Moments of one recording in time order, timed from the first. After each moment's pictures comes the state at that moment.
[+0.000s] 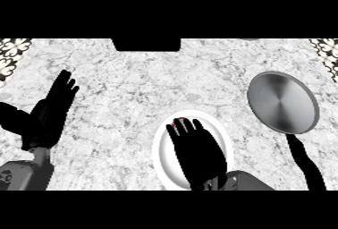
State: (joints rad) left arm -0.16 0.37 -0.10 -1.58 0.31 0.24 0.18; right arm -0.49 -0.19 0.78 -1.78 0.59 0.60 0.98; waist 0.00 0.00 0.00
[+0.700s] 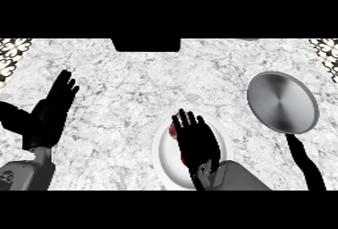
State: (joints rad) left arm -0.16 0.33 -0.06 -1.58 0.27 0.20 0.20; right arm -0.45 -0.11 0.72 -1.59 0.77 0.63 0.88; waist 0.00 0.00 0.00
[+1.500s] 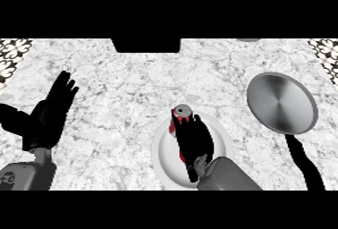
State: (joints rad) left arm -0.16 0.28 -0.01 -1.57 0.22 0.15 0.20; right arm -0.41 -0.04 0.65 -1.41 0.92 0.50 0.72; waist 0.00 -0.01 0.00
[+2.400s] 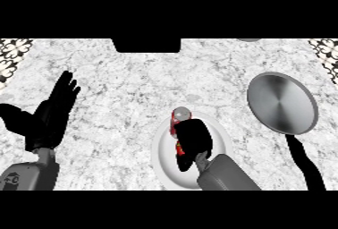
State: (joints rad) left arm -0.16 0.24 0.01 -1.59 0.17 0.14 0.22; right arm -0.40 -0.01 0.60 -1.29 0.97 0.33 0.56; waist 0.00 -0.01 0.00
